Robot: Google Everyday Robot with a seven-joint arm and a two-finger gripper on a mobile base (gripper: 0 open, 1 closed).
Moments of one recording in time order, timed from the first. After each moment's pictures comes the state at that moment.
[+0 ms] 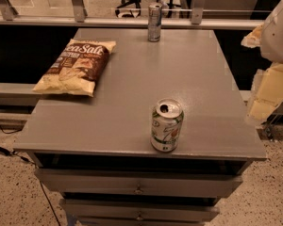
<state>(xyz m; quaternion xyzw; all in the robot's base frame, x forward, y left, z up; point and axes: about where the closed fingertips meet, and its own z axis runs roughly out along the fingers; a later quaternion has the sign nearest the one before) 0.438 -0.217 0.976 -0.60 0.78 -0.03 0.16</state>
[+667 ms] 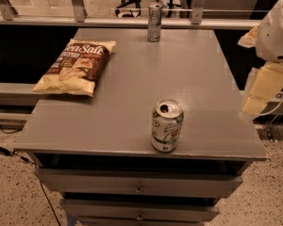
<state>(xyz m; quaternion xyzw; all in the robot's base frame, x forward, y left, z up) 0.454 -0.218 0.969 -0.59 0.78 -0.03 0.17</state>
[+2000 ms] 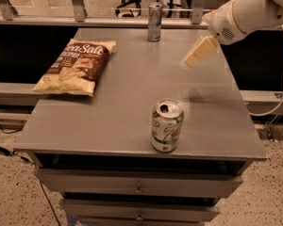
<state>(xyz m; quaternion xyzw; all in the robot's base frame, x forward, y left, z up) 0.660 -0.169 0.941 -0.51 0.76 0.07 0.40</state>
